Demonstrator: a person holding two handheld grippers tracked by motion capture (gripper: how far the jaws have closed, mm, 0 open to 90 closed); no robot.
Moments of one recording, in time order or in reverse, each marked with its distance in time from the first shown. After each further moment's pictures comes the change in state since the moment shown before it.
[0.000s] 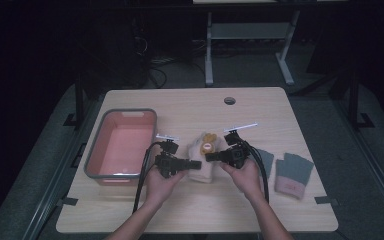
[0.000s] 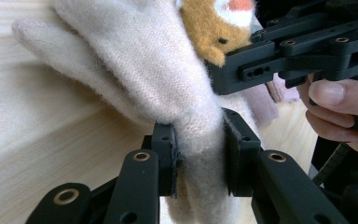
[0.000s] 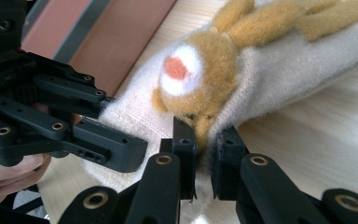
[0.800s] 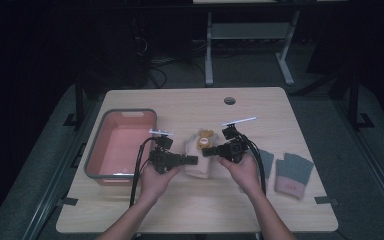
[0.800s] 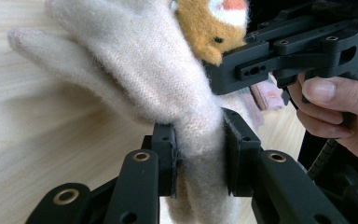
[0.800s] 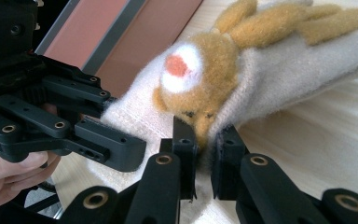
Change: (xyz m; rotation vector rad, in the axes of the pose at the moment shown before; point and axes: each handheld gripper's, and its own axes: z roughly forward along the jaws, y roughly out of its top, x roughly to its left) left arm 0.000 0.011 -0.018 -0.031 -0.030 0.004; right arm 0.010 0.017 -0.005 -0.010 0.032 -0.011
